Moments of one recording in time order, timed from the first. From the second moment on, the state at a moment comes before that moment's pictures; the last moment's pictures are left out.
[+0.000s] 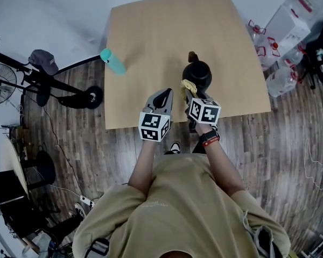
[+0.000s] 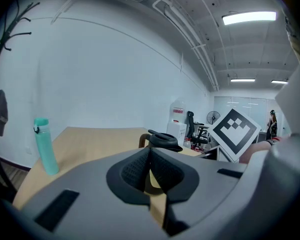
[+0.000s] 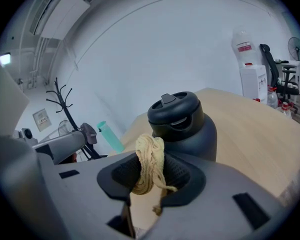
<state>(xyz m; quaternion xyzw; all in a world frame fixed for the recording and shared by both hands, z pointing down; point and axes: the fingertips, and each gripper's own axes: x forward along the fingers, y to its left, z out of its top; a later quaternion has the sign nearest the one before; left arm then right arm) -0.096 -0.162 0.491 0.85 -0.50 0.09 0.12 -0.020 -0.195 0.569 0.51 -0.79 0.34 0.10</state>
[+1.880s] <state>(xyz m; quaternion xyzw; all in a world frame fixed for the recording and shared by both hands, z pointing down) -0.030 -0.187 0.503 0.83 -0.54 0.11 0.12 0.097 -0.210 0.568 0.37 -0.88 0.22 0.22</state>
